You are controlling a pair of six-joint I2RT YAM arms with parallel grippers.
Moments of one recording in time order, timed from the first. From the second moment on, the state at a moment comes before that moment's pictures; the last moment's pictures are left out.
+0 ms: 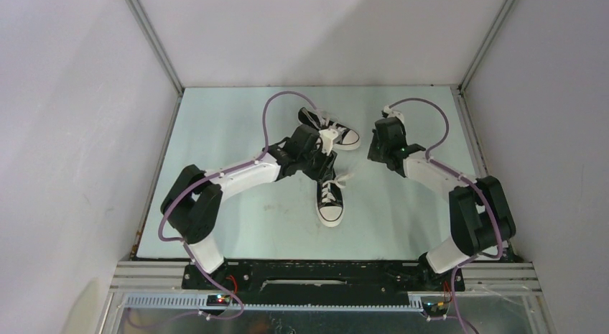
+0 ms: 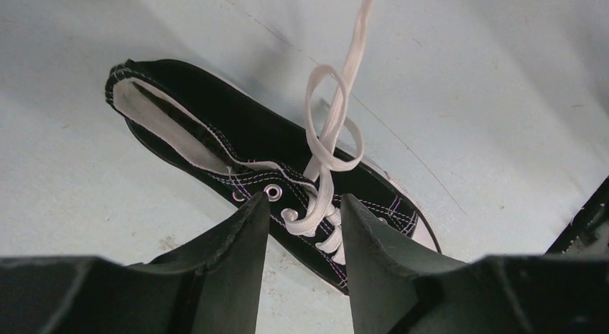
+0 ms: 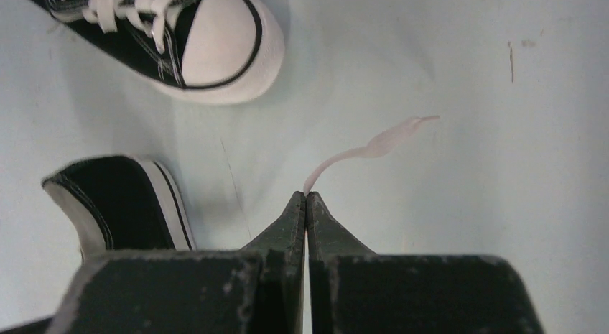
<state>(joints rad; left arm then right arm) -0.74 1.71 1.19 -0.26 0.21 -0.10 0.38 1.52 0.91 -0.13 0.16 0.49</state>
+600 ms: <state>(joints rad) -0.72 1.71 1.08 -0.13 0.21 -0.15 0.47 1.47 1.08 -0.16 0.16 0.46</state>
